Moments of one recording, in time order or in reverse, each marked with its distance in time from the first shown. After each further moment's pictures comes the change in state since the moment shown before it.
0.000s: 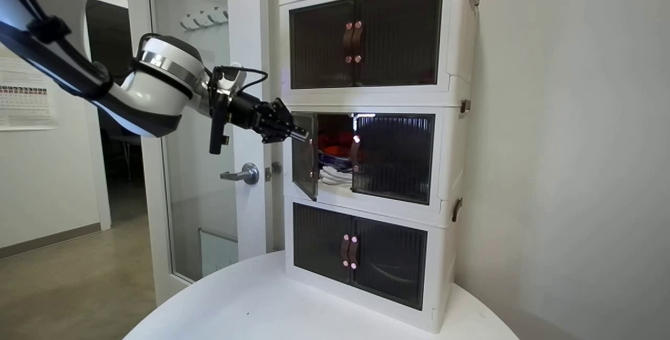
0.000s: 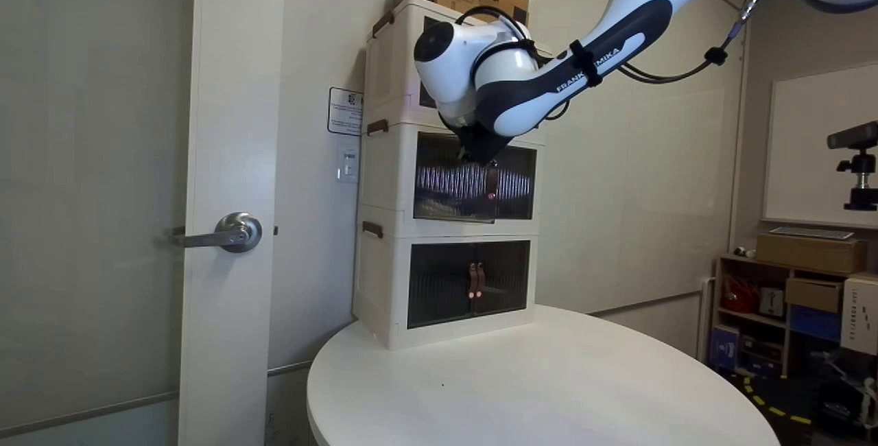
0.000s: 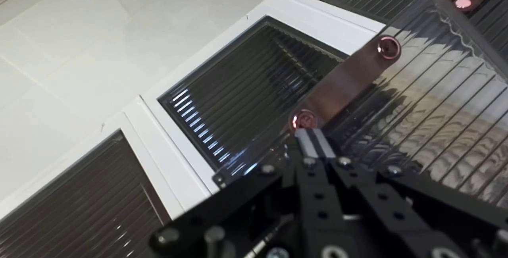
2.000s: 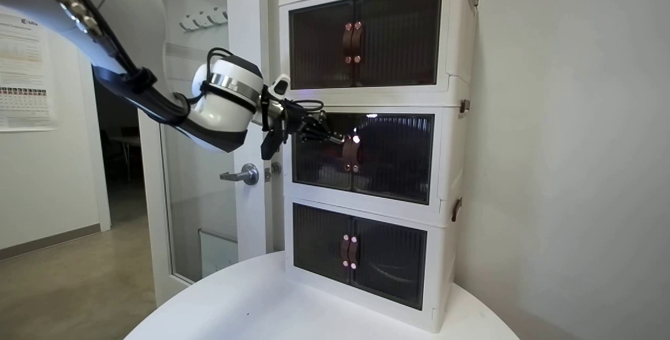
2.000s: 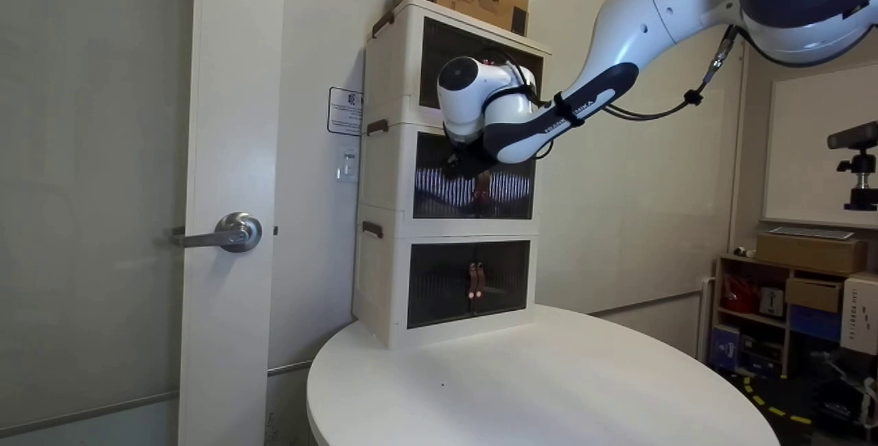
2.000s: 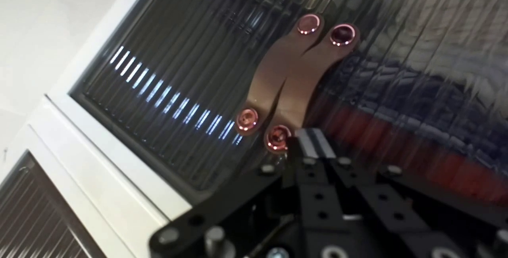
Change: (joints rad) arm -0.105 0.199 -0.070 0.250 -0.033 0.352 0.155
